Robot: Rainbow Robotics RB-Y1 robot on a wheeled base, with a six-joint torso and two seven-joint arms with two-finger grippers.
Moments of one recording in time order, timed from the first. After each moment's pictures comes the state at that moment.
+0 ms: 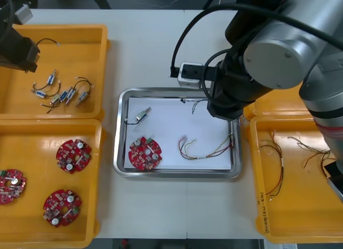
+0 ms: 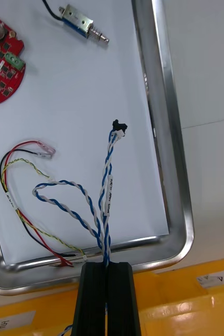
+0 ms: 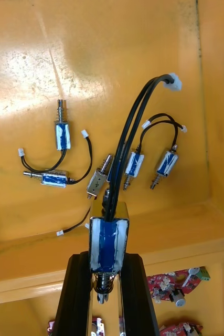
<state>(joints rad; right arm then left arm) -0.81 -0.48 0.39 -2.01 -0.70 1.92 2.04 -0.79 0.80 0.05 -1.56 0.76 1.87 -1.53</state>
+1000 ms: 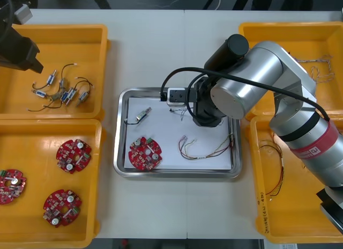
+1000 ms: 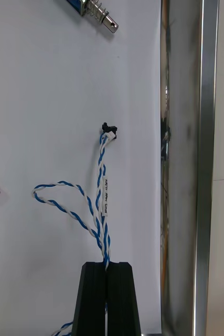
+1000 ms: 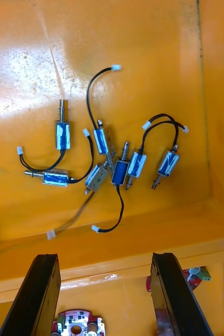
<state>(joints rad) -0.71 -0.44 0.53 -1.77 -0.51 1.49 2.29 -0.79 0.81 0.05 -1.56 0.76 1.87 -1.53</state>
